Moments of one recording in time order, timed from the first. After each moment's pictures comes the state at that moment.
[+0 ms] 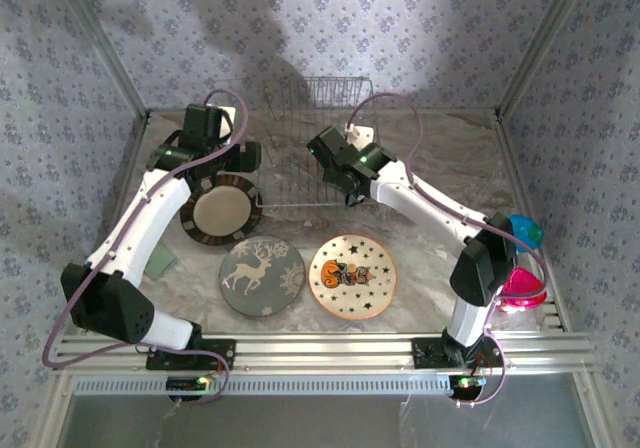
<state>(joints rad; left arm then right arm) -0.32 1.43 1.42 -0.74 -0.09 -0.15 0.78 1.75 1.68 -0.98 0.59 0.80</state>
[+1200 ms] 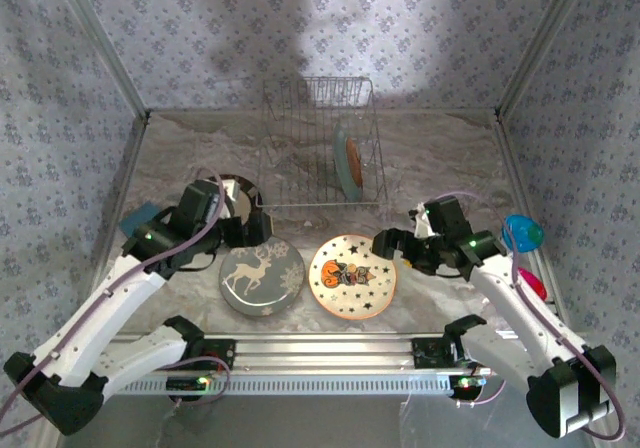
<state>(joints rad) -0.62 0.92 1.00 -0.92 -0.02 -0.59 0.35 0.92 0.70 -0.79 -0.47 0.60</state>
